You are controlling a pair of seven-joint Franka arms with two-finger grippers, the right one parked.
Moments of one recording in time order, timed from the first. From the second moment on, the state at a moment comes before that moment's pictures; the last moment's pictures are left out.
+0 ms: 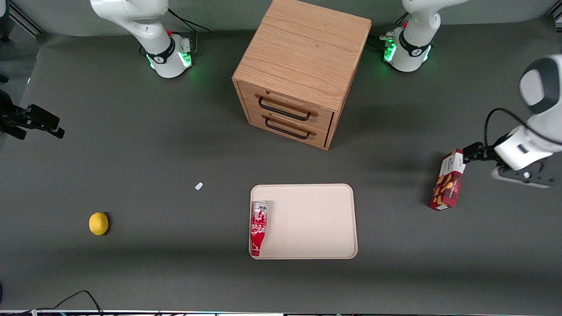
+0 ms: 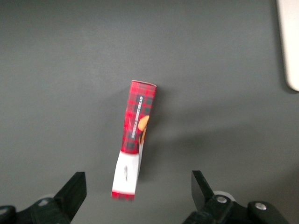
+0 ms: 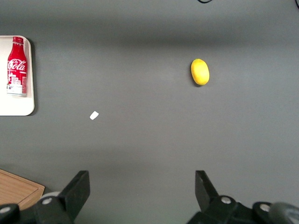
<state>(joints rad) 0.25 0.15 -0.21 -1.96 0.03 2.11 0.28</state>
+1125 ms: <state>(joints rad) 0.25 0.38 -0.17 -2.14 0.13 2.54 0.34</state>
